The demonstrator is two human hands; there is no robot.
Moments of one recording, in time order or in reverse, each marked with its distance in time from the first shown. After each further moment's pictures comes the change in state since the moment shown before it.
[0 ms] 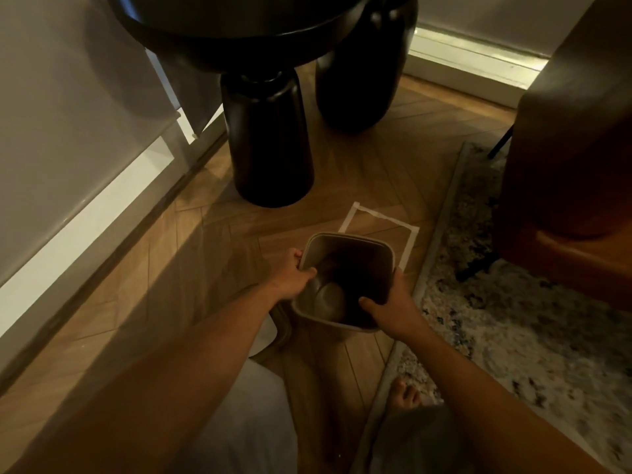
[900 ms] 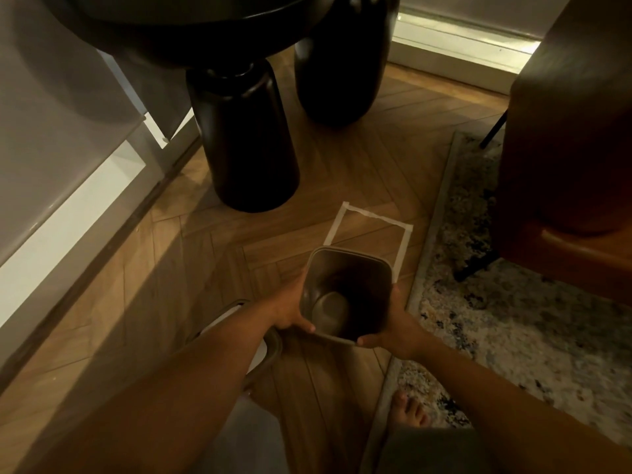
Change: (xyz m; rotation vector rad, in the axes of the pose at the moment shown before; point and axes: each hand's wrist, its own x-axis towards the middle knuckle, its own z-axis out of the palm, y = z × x) left_hand 0.051 -0.029 0.026 0.404 -0.355 0.254; right_hand 0.037 0.054 -0.017 -0.072 -0.173 -0.107
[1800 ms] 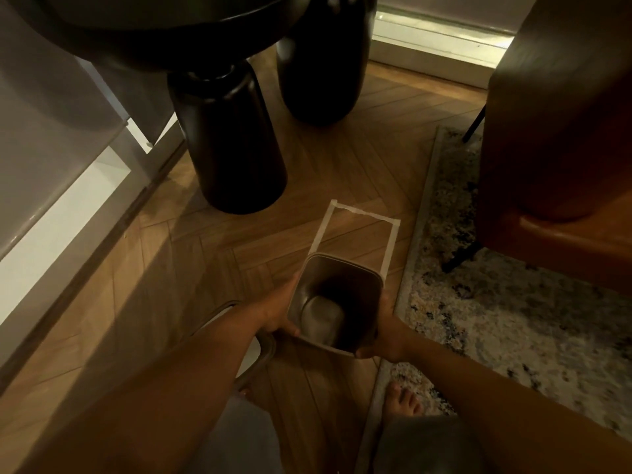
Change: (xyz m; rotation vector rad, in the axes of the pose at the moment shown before) left_hand -0.008 -0.001 0.003 -0.037 -0.088 0.004; right_hand -0.019 -0.002 0.002 -0.215 -0.172 0.137
